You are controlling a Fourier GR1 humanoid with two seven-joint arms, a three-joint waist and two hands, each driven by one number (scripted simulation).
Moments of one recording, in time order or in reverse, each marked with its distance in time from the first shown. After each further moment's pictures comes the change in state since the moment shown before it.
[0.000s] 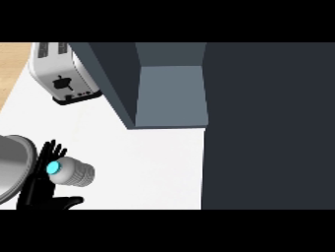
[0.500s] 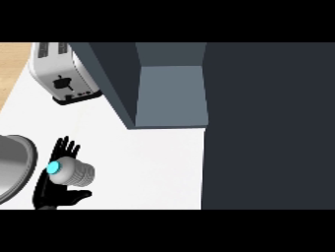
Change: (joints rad) left arm -0.123 0.003 0.010 0.238 0.039 -0.074 -0.075; right arm 0.007 0.003 -0.035 0.008 -0.005 0.025 -0.019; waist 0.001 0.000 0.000
